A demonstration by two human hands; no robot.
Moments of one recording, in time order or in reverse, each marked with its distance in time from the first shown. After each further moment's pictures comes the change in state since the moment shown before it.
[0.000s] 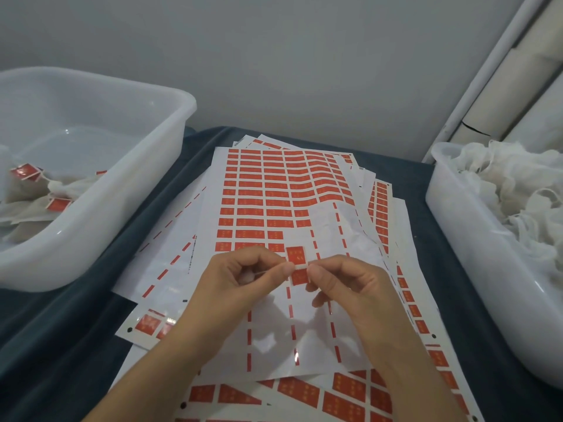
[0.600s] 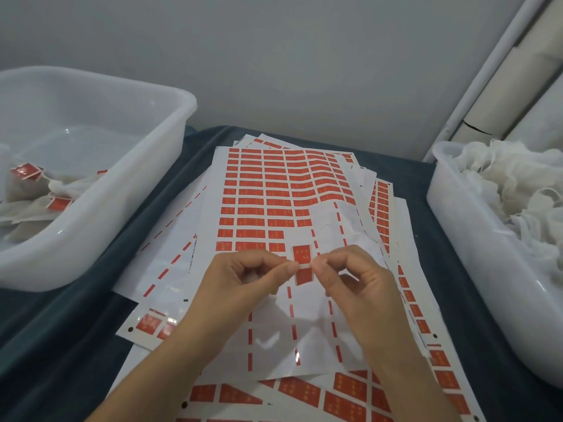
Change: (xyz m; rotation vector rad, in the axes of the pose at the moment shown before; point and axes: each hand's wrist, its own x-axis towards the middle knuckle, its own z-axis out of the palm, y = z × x) left_hand 0.001 0.001 0.001 0.056 0.003 0.013; right_hand 0.001 0.008 0.005 -0.160 0.173 -0.098
